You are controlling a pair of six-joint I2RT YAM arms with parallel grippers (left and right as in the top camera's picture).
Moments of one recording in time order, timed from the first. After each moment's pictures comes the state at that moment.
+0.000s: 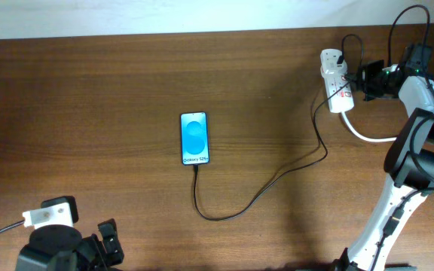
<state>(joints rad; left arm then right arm) -0.35 0.64 1.31 -1.62 -0.27 -0.52 -0.41 2.40 1.85 -0.49 -0.71 1.02</state>
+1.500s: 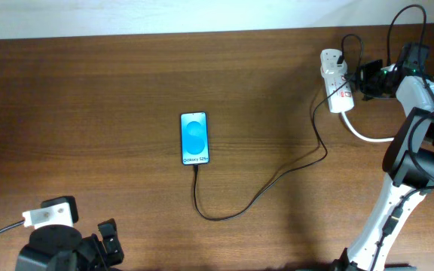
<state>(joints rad) -0.35 0.64 1.31 -1.62 -0.27 -0.52 -0.40 2.41 1.85 -0.47 -0.66 1.02</state>
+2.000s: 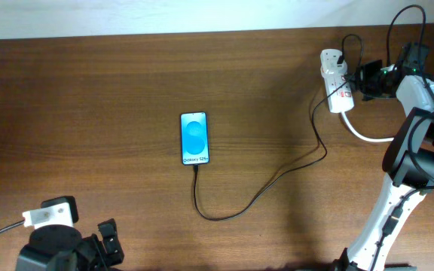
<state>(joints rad) -0.35 0.64 1.31 -1.62 -0.27 -0.52 -0.40 2.41 1.86 -0.50 -0.66 1.01</state>
